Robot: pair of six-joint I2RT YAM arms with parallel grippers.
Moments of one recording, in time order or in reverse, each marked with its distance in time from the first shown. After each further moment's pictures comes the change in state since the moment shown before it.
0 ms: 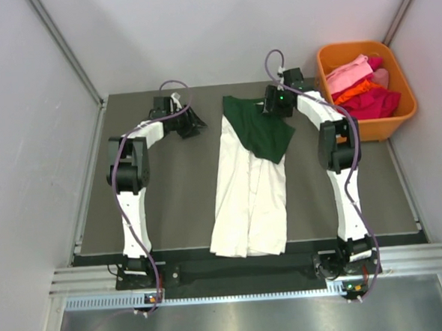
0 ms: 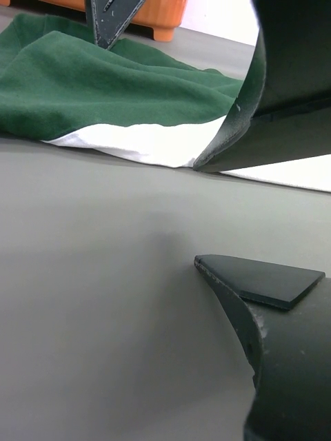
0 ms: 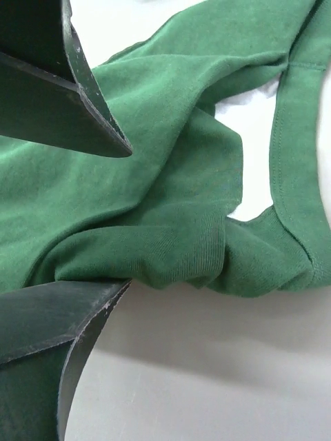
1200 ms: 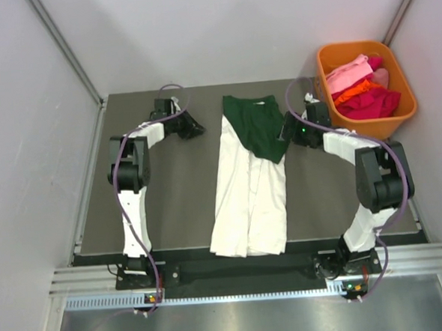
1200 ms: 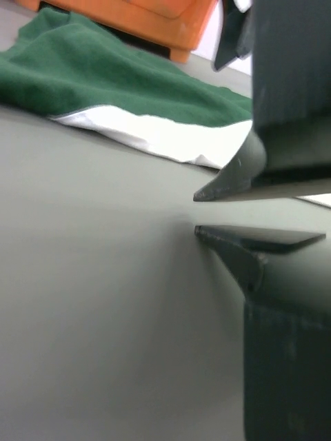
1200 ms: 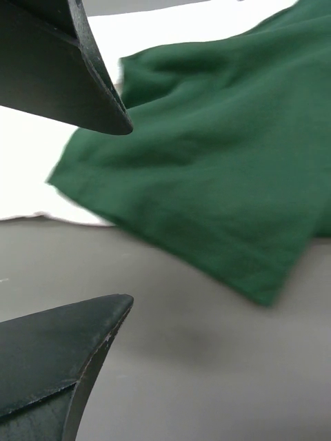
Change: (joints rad) left arm 0.002 0.027 -0.005 -0.001 -0.005 -0.126; right arm -0.019 -0.748 -1.103 0.460 0.124 0.088
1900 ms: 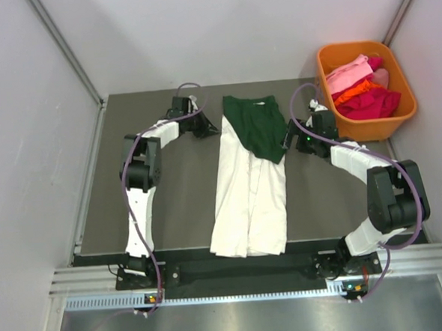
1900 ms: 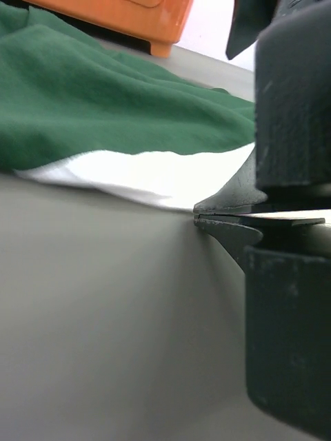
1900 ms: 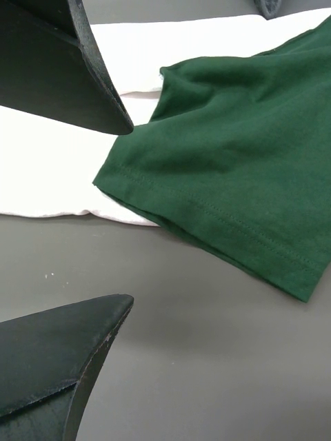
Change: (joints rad) left arm -0.116 0.086 0.137 -0.028 -0.008 0.000; right arm 0.006 -0.159 -0.126 0.015 0.012 -0.011
